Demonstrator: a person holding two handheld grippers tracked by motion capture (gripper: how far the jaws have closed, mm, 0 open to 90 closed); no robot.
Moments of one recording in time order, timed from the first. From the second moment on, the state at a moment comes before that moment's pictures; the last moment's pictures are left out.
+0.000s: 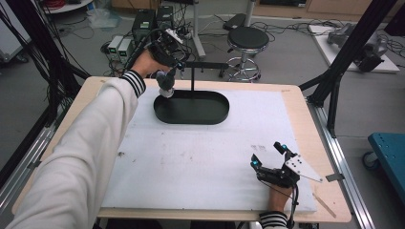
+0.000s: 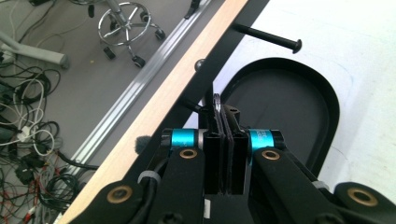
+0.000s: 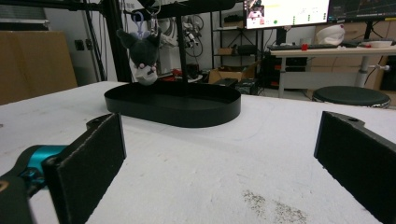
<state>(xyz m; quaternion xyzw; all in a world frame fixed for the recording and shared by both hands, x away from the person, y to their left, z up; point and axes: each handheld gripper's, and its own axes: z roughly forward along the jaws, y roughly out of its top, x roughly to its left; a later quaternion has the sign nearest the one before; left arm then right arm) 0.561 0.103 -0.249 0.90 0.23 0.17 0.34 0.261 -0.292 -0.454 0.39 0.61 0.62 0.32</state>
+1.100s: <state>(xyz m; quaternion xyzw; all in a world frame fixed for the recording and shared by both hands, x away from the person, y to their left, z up) 0.506 0.166 -0.223 0.80 0.22 0.26 0.49 0.262 -0.291 -0.453 0.38 0.61 0.61 0.32</state>
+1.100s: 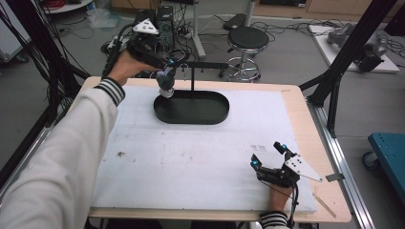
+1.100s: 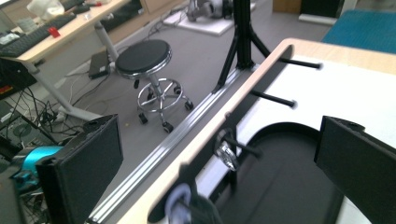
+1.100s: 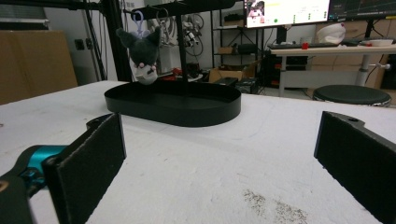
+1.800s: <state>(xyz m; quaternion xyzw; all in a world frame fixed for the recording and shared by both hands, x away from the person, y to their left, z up) 0.347 0.293 -0.284 0.71 0.21 0.25 0.62 0.262 -0.291 -0.453 0.38 0.61 0.61 0.33</state>
